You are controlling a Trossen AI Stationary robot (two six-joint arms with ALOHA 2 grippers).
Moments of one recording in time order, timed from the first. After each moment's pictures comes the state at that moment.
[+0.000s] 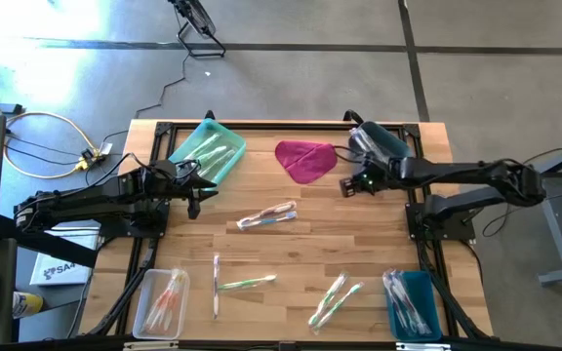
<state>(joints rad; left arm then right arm) 0.30 0.42 0.31 -0.35 0.04 -0.11 -0.27 1.14 0.67 -0.58 0.21 0.91</state>
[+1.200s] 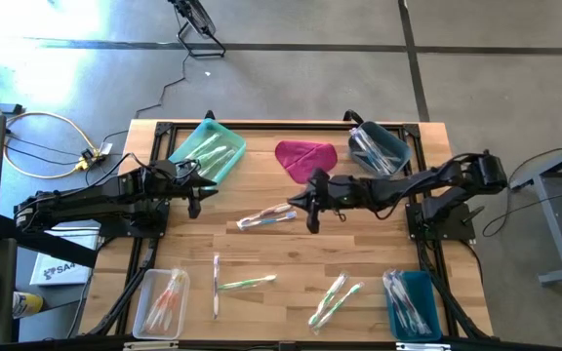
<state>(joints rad) 0.30 0.42 0.31 -0.34 0.01 -0.09 0.02 1.50 0.77 0.40 0.08 0.21</state>
